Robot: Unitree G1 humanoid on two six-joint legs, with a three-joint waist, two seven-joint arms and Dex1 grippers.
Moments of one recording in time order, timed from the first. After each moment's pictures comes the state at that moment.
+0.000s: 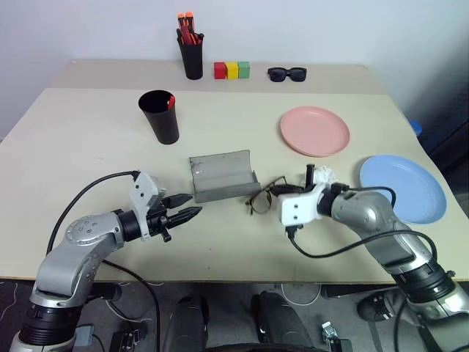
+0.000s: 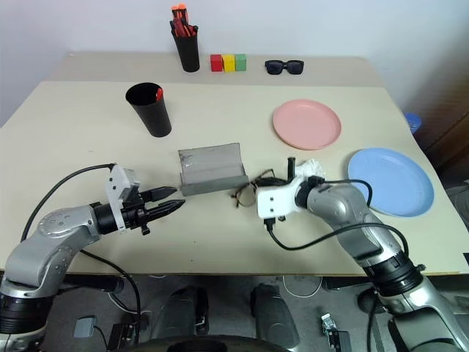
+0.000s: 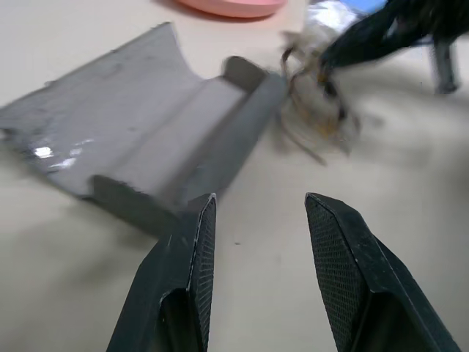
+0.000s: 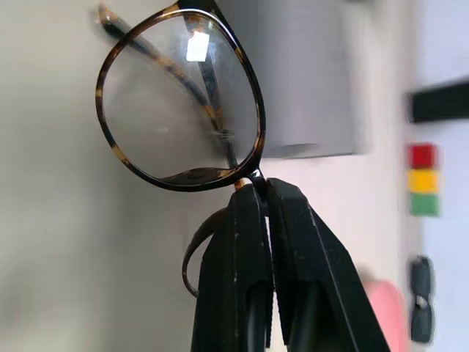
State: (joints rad) left arm -0.07 0.63 0.14 -0.38 -0.49 0.59 -0.82; right arm -0.42 -0.68 0.27 -0.27 -0.37 0.03 0.78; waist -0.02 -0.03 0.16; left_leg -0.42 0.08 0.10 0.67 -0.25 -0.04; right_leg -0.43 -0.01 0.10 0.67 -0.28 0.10
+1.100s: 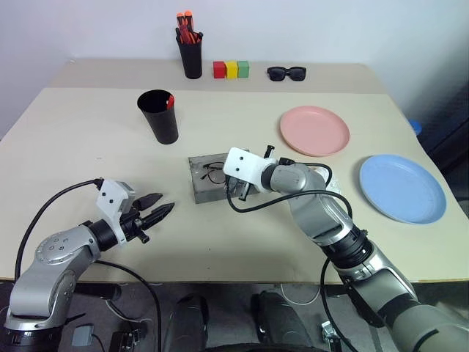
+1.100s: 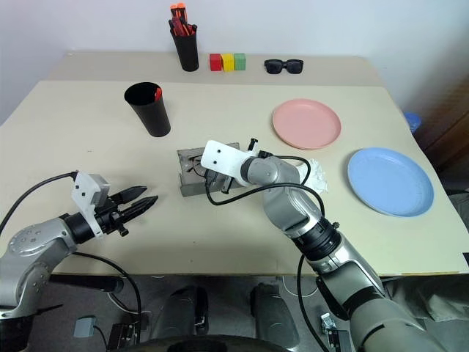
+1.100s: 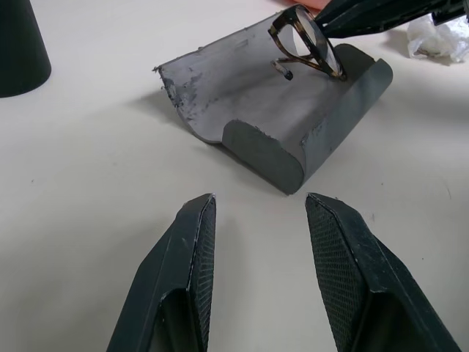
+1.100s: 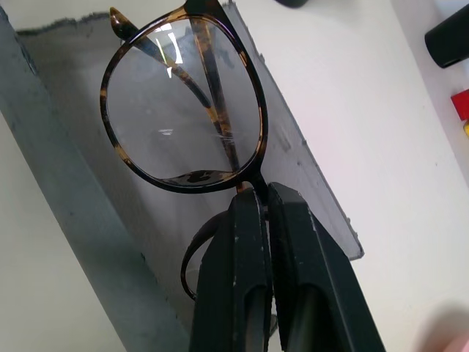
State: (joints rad) left arm 0.07 0.63 0.26 -0.41 -0.50 0.53 -0.73; right arm -0.69 -0.32 0.50 -0.15 -0.40 0.70 0.71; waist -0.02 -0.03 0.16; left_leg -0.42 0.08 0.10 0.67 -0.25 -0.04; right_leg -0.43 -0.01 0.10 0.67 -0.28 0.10
